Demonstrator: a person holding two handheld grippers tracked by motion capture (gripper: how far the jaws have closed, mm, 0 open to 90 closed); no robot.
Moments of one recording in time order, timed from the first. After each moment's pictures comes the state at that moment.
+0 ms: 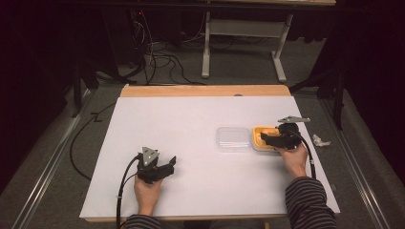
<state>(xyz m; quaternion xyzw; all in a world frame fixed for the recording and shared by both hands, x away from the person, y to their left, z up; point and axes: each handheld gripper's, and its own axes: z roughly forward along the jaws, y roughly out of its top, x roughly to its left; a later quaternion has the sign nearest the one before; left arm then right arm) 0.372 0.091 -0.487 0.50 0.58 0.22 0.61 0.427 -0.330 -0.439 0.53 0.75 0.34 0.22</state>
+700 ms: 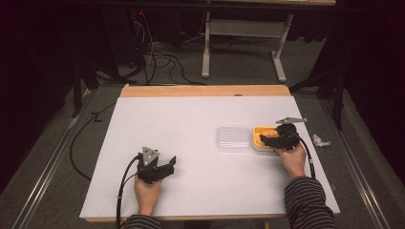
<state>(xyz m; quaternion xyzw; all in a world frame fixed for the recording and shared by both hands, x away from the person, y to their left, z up) 0.372 0.091 -0.487 0.50 0.58 0.22 0.61 0.433 -0.331 -0.450 0.53 0.75 0.32 0.21</state>
